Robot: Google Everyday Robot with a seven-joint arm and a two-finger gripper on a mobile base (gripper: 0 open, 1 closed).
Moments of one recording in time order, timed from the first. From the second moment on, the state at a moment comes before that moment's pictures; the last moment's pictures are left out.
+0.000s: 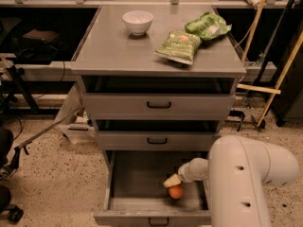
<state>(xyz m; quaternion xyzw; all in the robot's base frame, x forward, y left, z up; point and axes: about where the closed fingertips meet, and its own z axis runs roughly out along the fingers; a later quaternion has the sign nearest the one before) 0.636 -0.151 0.220 -0.32 0.91 0.09 0.24</state>
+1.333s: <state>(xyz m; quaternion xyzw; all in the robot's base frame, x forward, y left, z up) 0.605 -0.145 0.138 -0.33 0.92 0.13 0.18</state>
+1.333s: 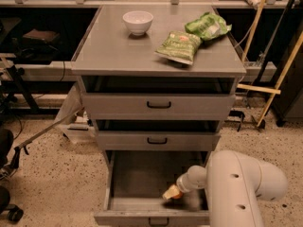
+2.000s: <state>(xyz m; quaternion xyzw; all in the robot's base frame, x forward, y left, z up) 0.608 -0.145 0.137 -0.33 0.92 0.13 0.18</state>
